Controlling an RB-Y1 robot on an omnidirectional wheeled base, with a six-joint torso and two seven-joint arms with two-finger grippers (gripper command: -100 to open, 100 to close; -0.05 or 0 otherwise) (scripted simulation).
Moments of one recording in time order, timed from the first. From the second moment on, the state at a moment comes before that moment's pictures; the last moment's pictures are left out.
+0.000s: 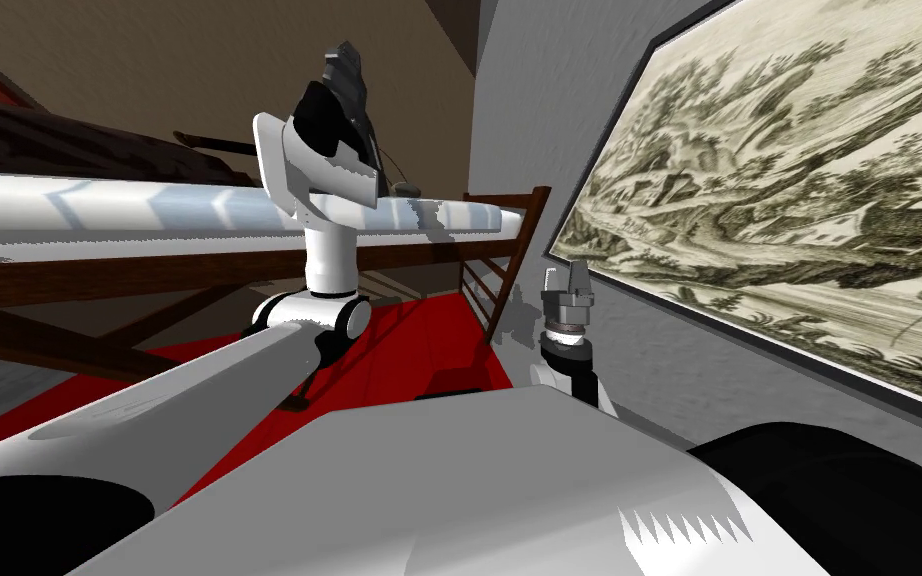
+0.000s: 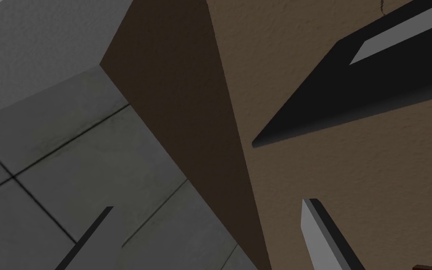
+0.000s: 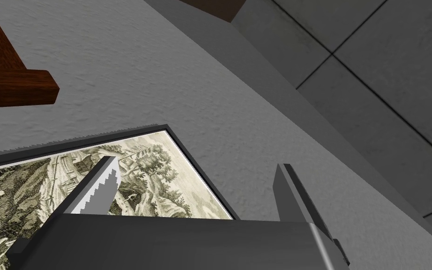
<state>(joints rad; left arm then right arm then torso) -1.16 0.32 0.09 -1.64 -0.36 0.65 -0.18 0.53 -0.04 -0.04 -2.38 0.10 -0.64 0.09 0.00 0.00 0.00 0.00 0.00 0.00</state>
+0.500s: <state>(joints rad) -1.31 0.35 0.10 -1.52 -0.38 0.76 -0.20 0.53 -0.04 -0.04 -2.38 0.10 -0.64 0.09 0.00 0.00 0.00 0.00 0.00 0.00</state>
